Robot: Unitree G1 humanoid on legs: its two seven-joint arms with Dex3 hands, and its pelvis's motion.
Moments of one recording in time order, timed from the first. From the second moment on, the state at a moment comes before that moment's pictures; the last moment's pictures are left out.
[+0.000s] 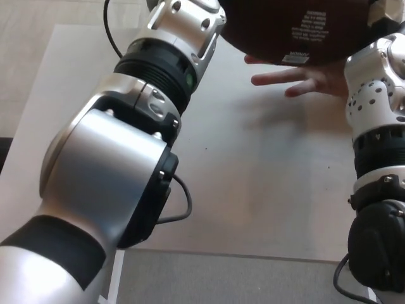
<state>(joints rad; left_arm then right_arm) -1.42 -0.02 -0.11 1.27 0.07 0.38 0.40 -1.04 0.00 -0.50 0.84 0.33 -0.02 -0.62</state>
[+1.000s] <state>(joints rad) -1.38 -0.06 -0.08 1.27 0.12 0.43 0.33 -0.98 -0.02 -0.47 0.86 0.33 -0.02 -0.65</state>
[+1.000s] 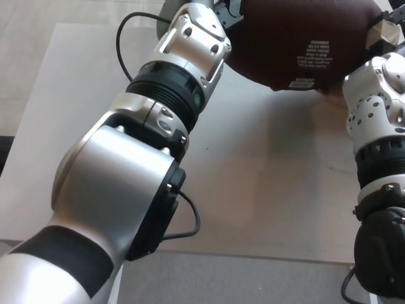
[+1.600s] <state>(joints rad) -1.38 -0.05 -0.07 1.23 0.11 0.44 0.21 -0.88 -0.12 -0.27 0.83 0.25 0.17 -0.61</state>
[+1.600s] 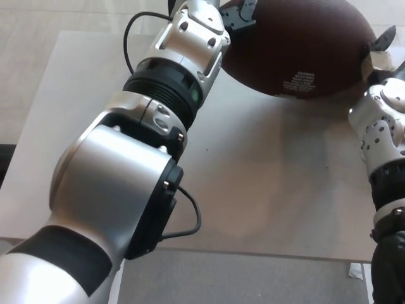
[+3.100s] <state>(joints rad) -0.91 0.36 0.32 0.34 0.02 0.49 0.07 -0.38 -0.53 -0.44 0.09 0.23 0.43 -0.32</state>
